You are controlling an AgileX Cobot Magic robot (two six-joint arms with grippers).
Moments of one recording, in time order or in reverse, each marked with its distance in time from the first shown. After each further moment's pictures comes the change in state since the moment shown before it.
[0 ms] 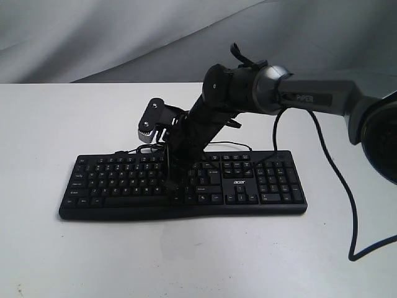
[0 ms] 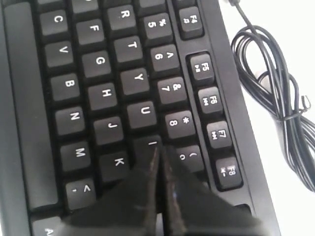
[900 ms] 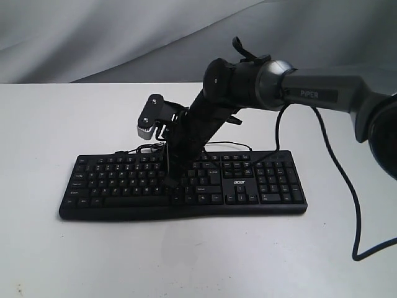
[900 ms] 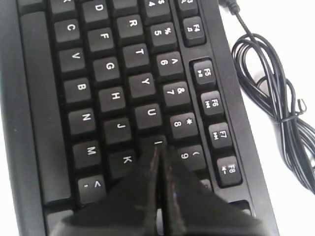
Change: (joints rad) left arm 0.000 0.000 0.000 0.000 0.000 0.000; right arm 0.000 -0.023 0.000 0.002 0.023 0.004
